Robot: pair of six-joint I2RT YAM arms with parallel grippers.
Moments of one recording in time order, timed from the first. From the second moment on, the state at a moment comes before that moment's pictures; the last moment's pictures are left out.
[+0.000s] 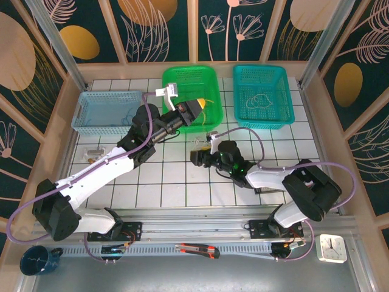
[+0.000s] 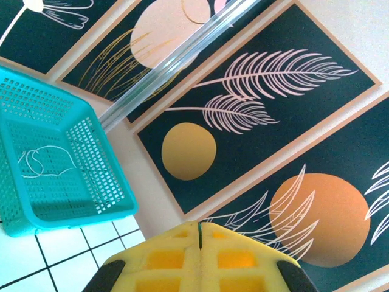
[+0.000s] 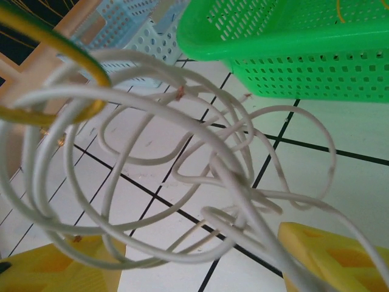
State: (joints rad) left arm -0.74 1.33 1.08 0.35 0.20 -0.95; right arm 0.79 1.48 0.53 0.58 -0.12 0.51
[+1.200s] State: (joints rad) left arm -0.64 1.45 1.40 0.28 0.21 -0.87; right arm 0.85 1.51 0.39 0.65 -0.06 0.57
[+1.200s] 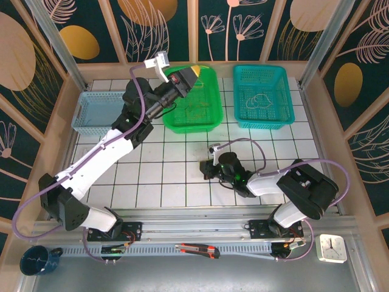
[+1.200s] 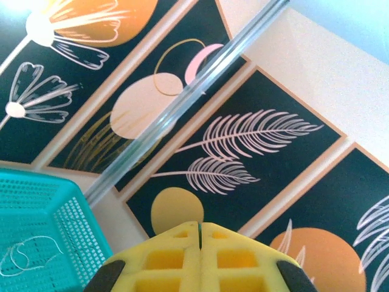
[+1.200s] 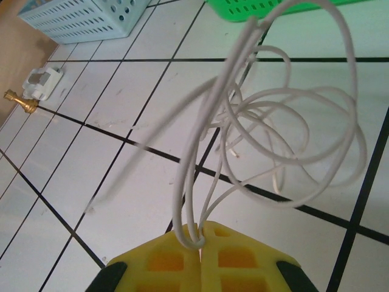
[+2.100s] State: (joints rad) left arm -0.48 2.08 1.79 0.04 0.13 -0.58; right arm 0.86 1.44 0.39 0.48 -0.11 0.57
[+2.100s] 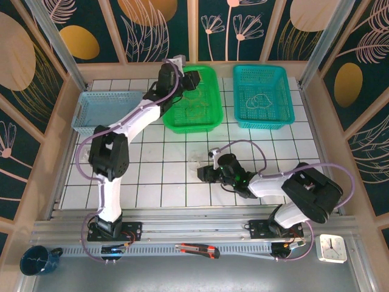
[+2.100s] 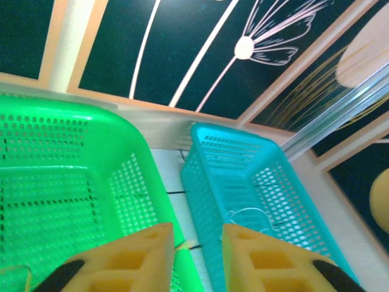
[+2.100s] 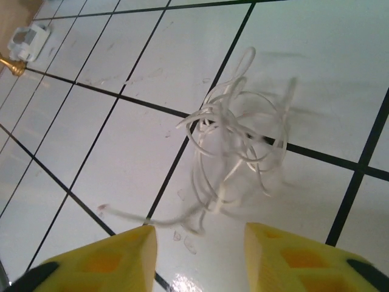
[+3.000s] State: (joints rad) left arm -0.48 1.62 1.33 0.02 0.24 -0.57; right arm 0.82 1.21 0.65 -0.05 0.03 0.57
